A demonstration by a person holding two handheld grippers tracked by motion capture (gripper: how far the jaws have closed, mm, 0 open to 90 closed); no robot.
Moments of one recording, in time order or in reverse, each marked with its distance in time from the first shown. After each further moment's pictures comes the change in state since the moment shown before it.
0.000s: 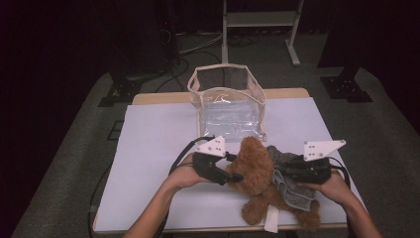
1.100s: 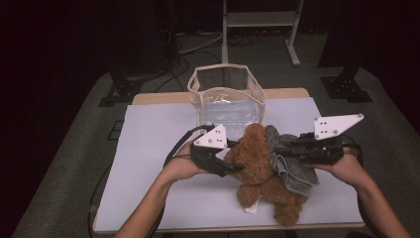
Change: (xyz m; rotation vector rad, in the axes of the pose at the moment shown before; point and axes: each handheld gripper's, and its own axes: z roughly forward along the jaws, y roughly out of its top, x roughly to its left) left arm -0.011 0.053 -0.005 0.025 0.083 0.132; right arm 0.001 0.079 -0.039 -0.019 -0.002 -0.118
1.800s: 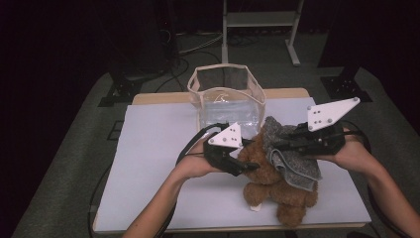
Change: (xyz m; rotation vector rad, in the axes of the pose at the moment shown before) left arm -0.003 0.022 0.020 -0.030 -0.027 0.035; right arm 0.004 0.044 -0.004 0.128 0.008 -0.094
